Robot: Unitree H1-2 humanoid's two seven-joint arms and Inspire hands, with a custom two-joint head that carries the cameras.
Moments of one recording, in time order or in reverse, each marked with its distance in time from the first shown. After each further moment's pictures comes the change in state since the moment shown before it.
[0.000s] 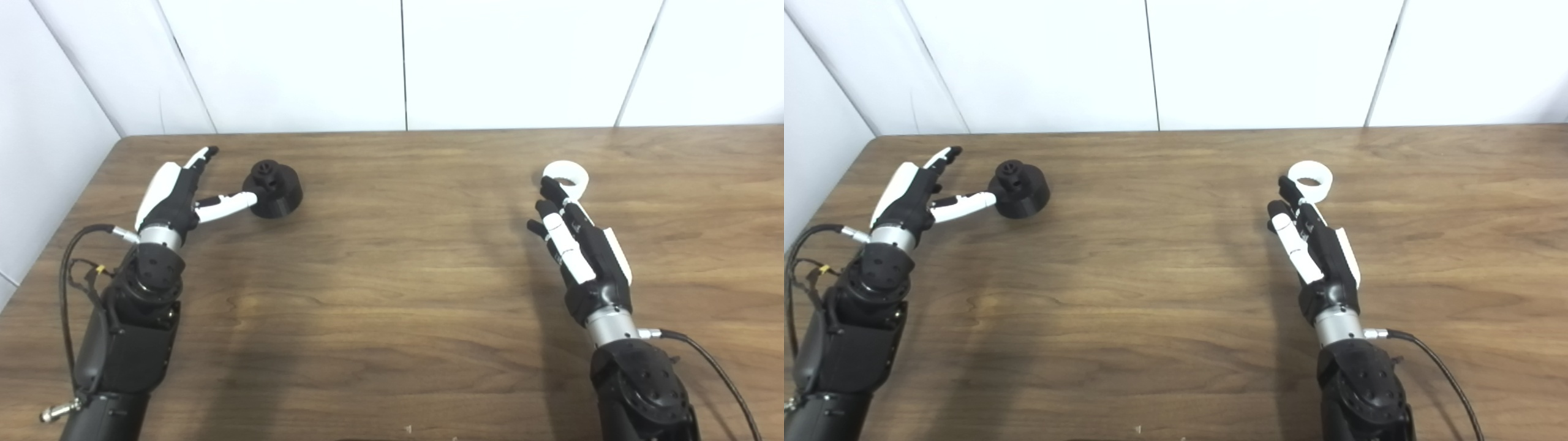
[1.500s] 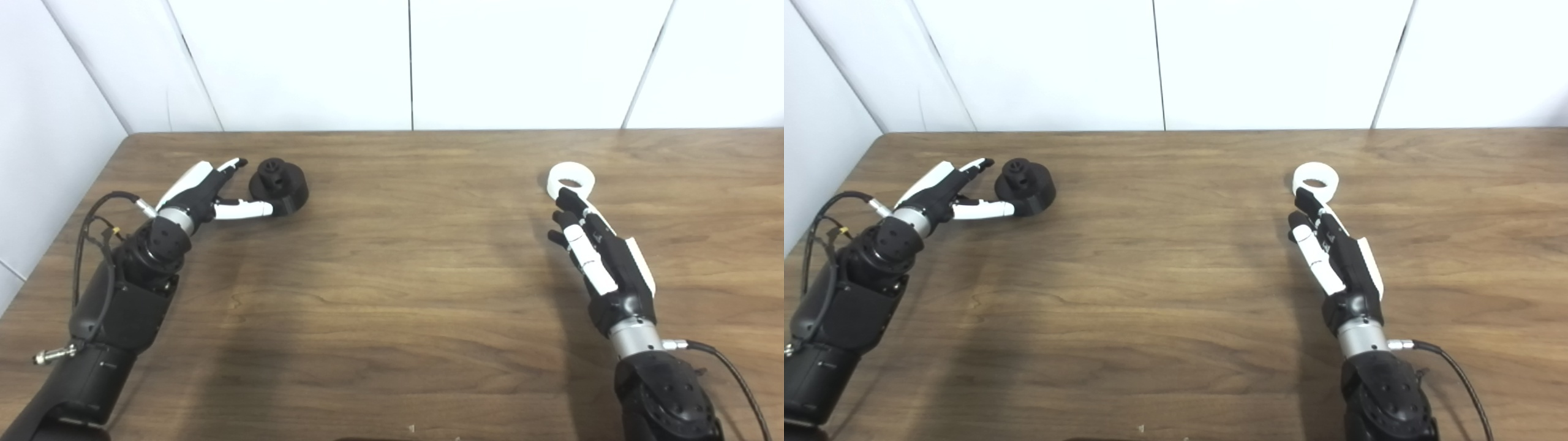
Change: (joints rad) left arm -0.134 0.096 -0.172 0.218 -0.028 -0.062 -0.092; right arm 0.033 -0.072 -0.016 -0.006 -0.016 -0.024 0.017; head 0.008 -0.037
